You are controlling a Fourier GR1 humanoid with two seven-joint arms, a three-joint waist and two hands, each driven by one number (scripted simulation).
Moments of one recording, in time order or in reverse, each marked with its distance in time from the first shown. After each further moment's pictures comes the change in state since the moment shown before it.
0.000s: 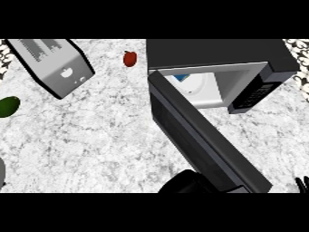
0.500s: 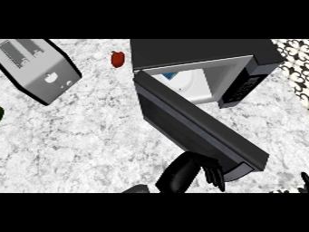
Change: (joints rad) left arm -0.147 0.002 -0.007 0.112 0.213 0.203 -0.087; right arm 0.034 -0.072 0.042 -0.192 -0.093 0.025 0.077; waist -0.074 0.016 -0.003
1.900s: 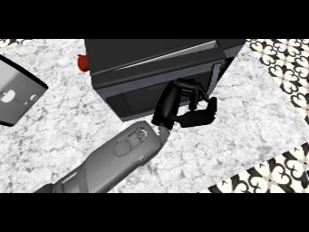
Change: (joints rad) left arm -0.378 -0.003 0.262 0.314 0.422 0.204 -0.240; right arm 0.033 -0.148 0.049 -0.282 -0.202 0.078 0.158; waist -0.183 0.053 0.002
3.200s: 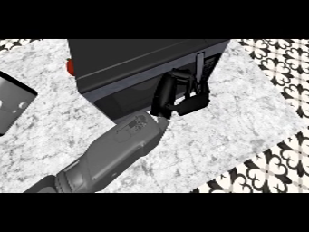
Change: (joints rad) left arm -0.077 0.000 0.008 0.123 0.166 0.009 -0.174; right arm 0.014 -0.083 -0.027 -0.134 -0.156 0.052 0.070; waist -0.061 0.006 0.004
